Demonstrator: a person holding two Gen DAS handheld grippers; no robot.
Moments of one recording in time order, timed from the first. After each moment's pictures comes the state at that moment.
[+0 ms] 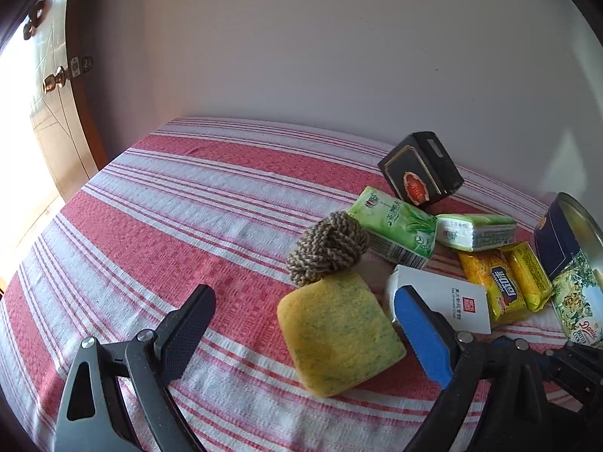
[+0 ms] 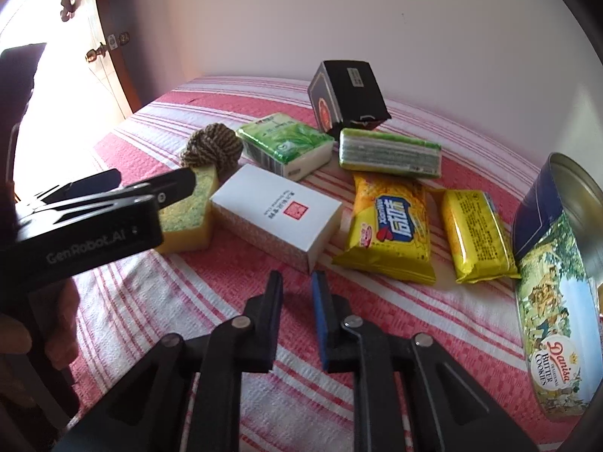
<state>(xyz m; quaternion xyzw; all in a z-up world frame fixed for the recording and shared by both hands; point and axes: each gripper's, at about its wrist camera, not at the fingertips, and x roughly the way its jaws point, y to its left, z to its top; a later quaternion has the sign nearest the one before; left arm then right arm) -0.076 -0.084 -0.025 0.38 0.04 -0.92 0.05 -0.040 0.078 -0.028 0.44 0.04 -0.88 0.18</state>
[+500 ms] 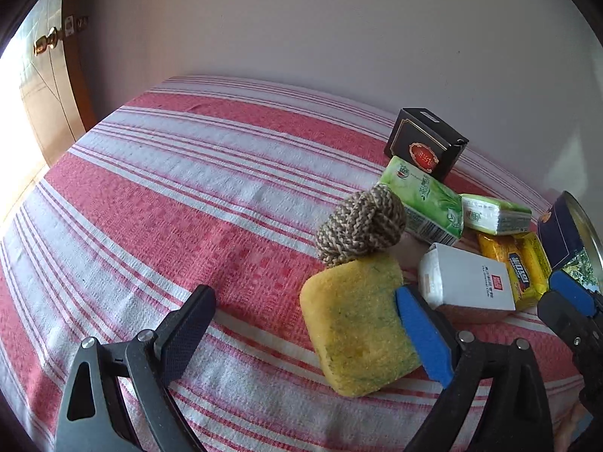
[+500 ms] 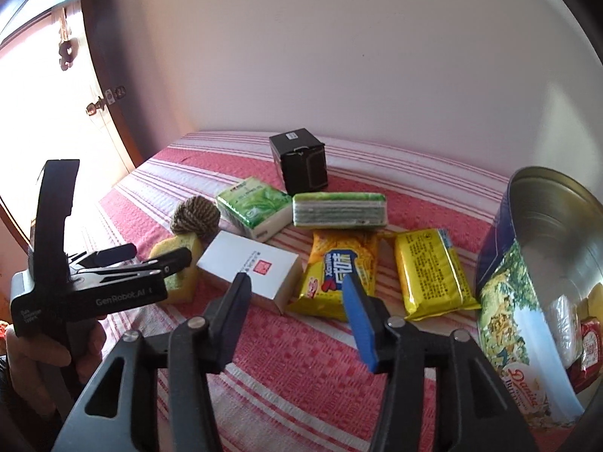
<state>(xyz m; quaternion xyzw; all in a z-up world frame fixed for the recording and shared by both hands) -0.077 -0.111 -0.039 0.43 0.08 -0.90 0.02 -0.045 0.113 0.003 0.37 -0.01 -0.91 0.19</state>
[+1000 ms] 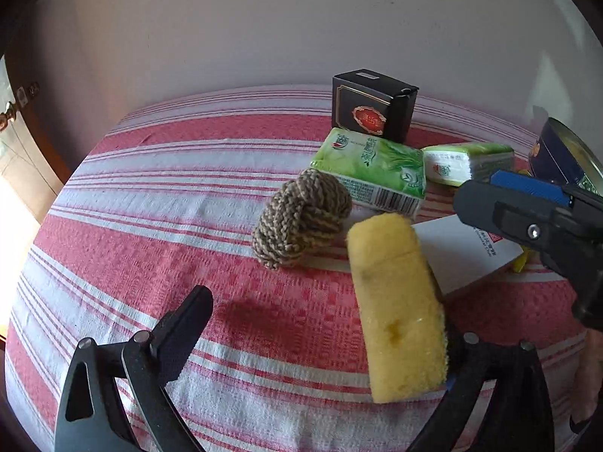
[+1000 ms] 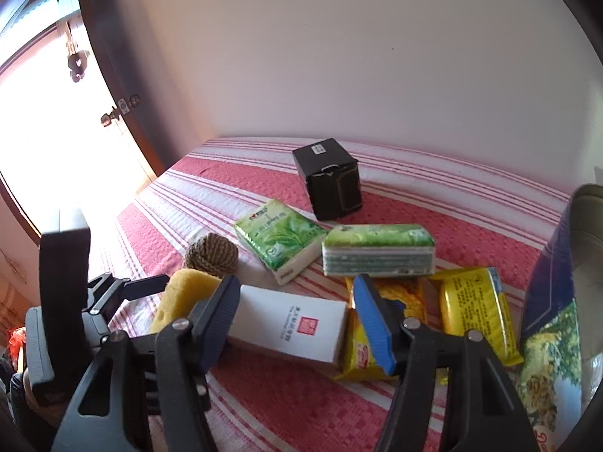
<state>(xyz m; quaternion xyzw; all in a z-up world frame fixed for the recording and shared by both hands) -0.073 -0.065 -0.039 0.44 -0.02 -0.90 -0.02 -0.095 0.093 -0.001 0.39 -0.03 -0.89 0.24</state>
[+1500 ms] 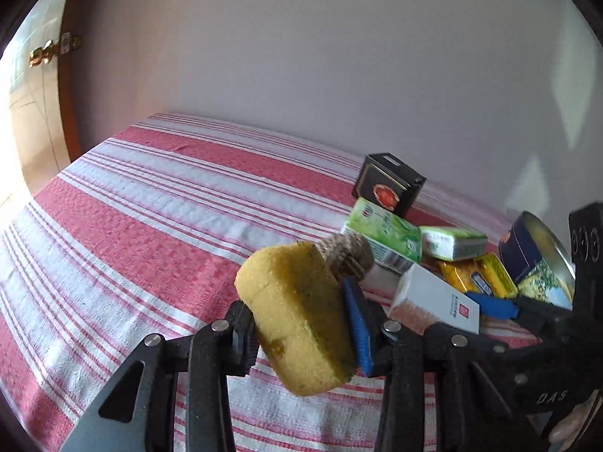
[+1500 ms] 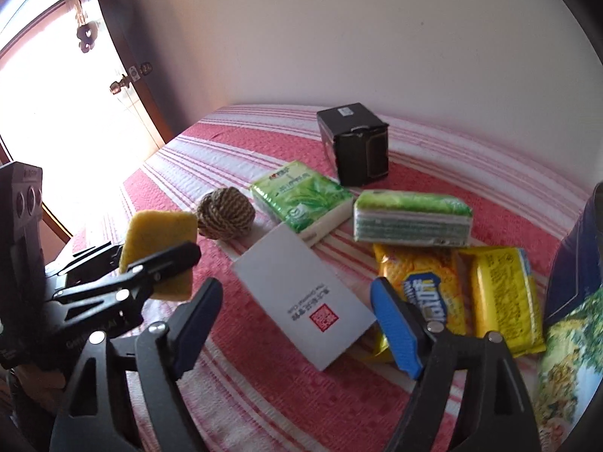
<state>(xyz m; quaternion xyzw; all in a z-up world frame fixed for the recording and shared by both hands) -0.040 -0.123 -0.015 0.34 0.12 -0.93 -0.03 -0.080 0.078 -0.022 0.44 -0.02 -0.86 0.26</state>
